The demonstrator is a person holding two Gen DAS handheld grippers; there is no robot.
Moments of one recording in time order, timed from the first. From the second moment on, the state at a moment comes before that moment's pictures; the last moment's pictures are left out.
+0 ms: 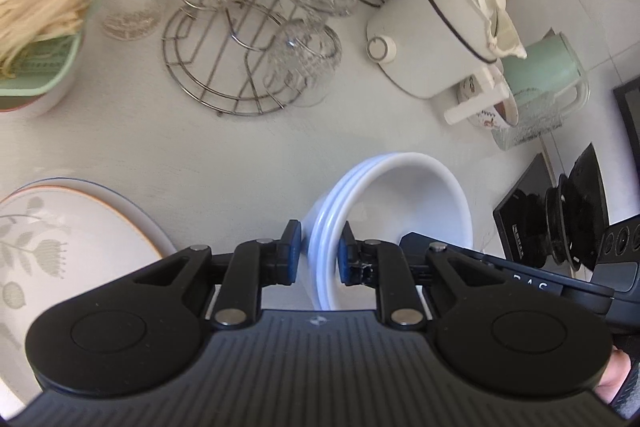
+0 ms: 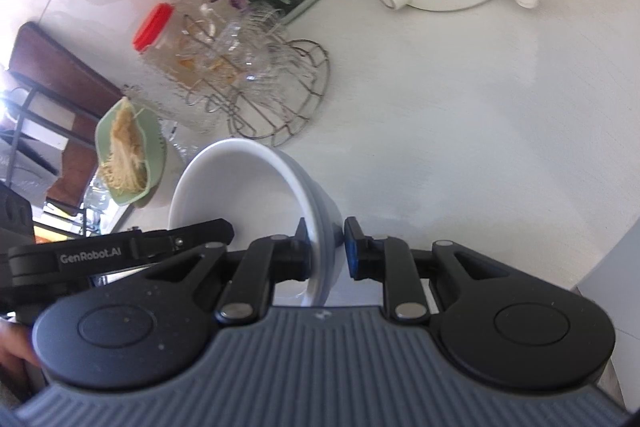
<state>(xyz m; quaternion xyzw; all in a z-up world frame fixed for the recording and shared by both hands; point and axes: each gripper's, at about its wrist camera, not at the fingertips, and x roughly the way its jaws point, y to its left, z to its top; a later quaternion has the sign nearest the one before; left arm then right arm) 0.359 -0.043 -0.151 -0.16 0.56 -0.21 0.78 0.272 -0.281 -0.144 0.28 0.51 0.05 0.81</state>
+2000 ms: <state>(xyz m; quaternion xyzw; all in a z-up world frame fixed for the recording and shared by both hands) 0.278 0.158 -0.197 -0.26 0.54 -0.06 0.80 0.291 -0.085 -0.183 0.18 0.58 0.16 0.78</state>
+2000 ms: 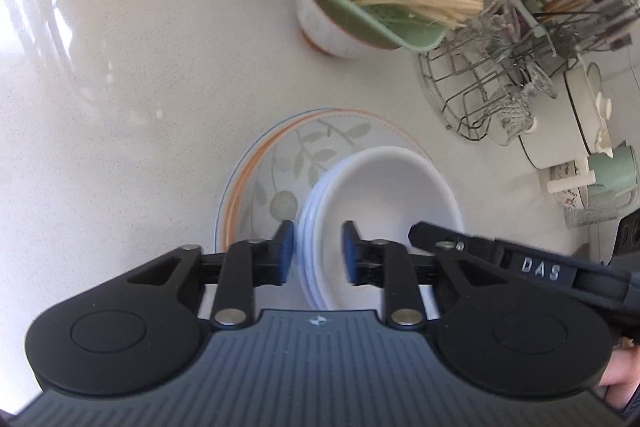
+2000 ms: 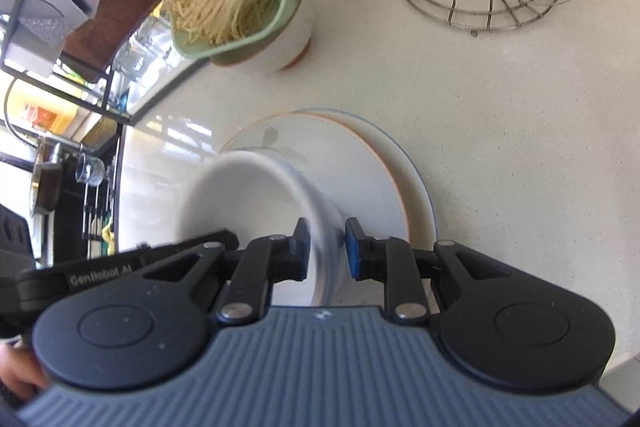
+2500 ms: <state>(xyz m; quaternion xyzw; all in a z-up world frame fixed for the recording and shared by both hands) 0.264 0.169 -0.154 -0.21 0.50 -0.07 0.83 0.274 -0.079 -0.149 0.17 0.53 0.14 0.82</state>
